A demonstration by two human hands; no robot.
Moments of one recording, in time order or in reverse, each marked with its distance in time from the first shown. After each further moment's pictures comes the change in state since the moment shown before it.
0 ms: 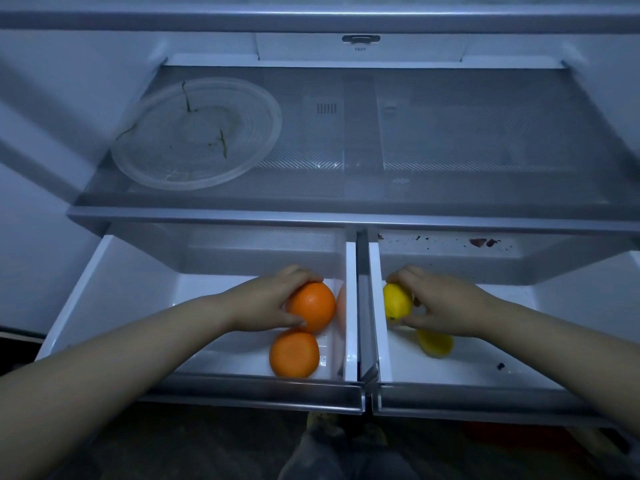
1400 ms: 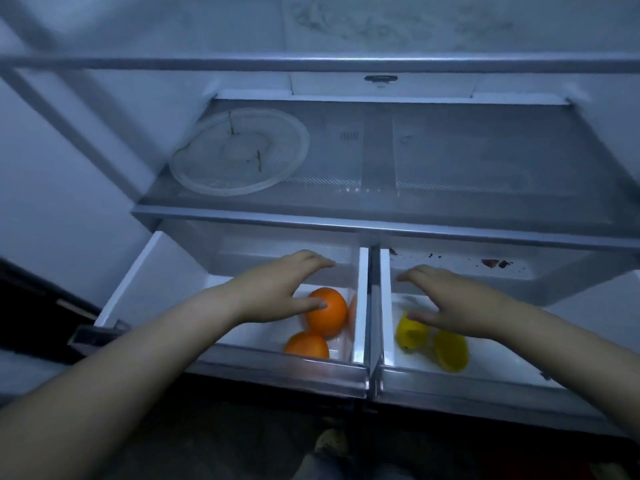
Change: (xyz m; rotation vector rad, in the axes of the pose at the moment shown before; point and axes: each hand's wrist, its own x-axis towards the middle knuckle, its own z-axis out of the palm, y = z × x) left_hand -0.042 0.043 -0.035 0.122 0.186 -0.025; right_hand -0.016 -0.022 -0.031 -0.058 0.042 -0.022
